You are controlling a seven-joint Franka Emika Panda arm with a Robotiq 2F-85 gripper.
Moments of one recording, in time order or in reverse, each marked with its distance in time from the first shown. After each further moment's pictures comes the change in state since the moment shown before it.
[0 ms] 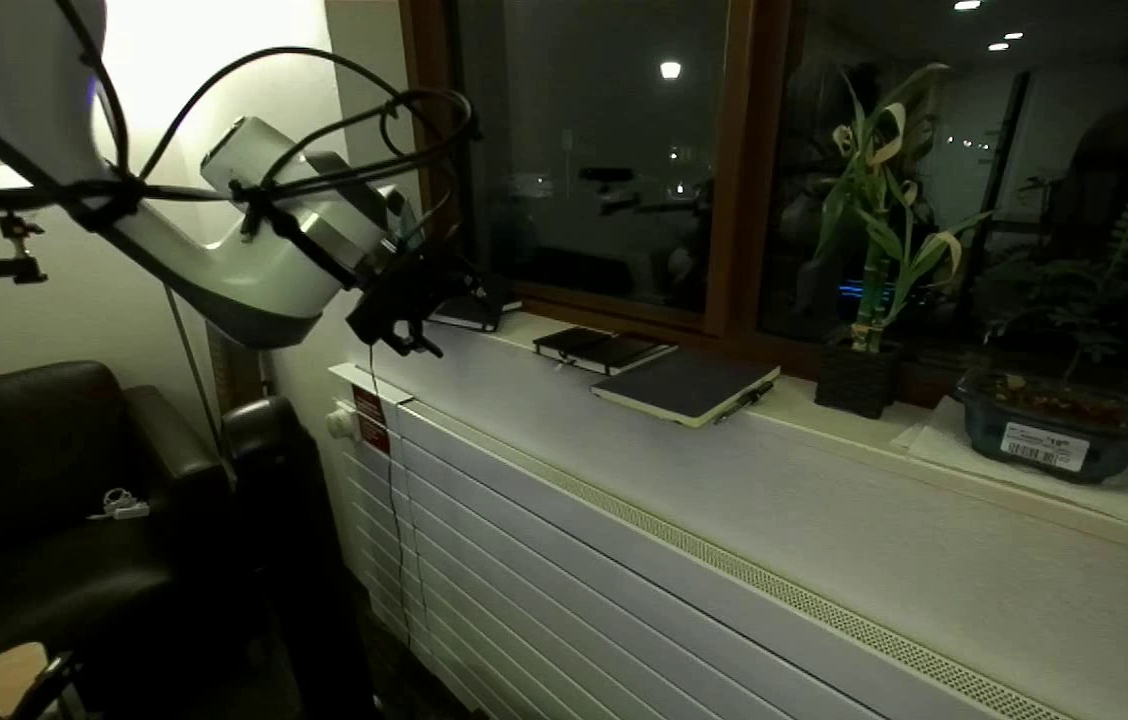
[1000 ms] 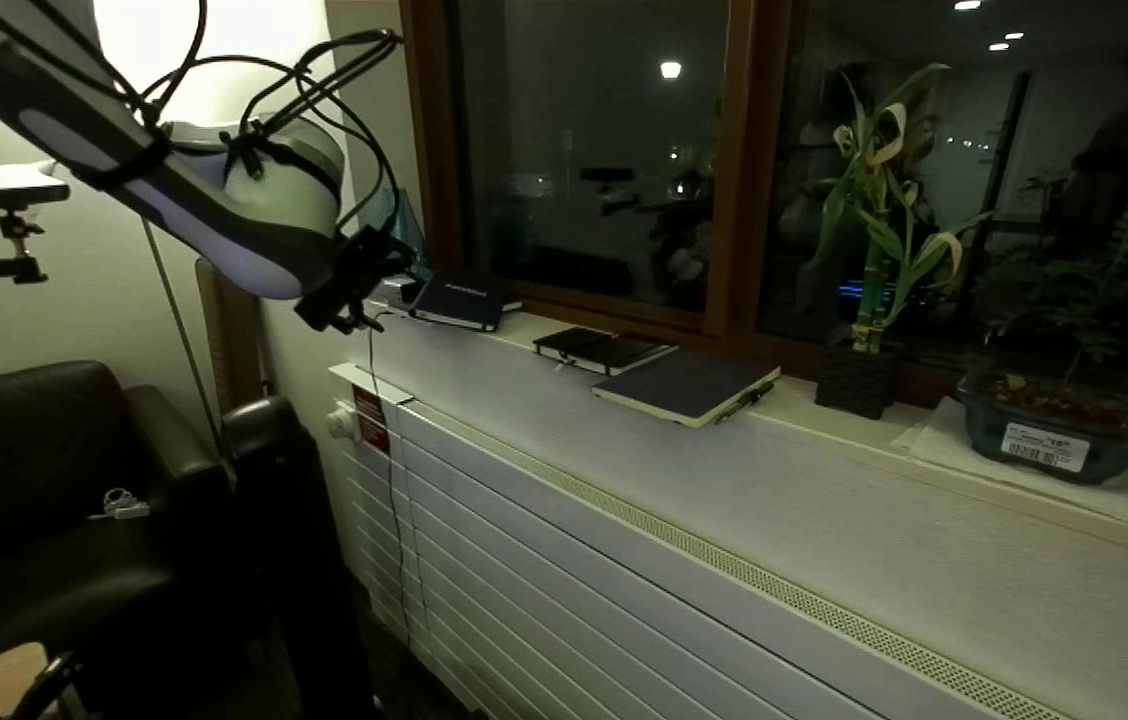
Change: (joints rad) arm 0.109 0.004 0.089 0.130 -0.638 0.003 0.695
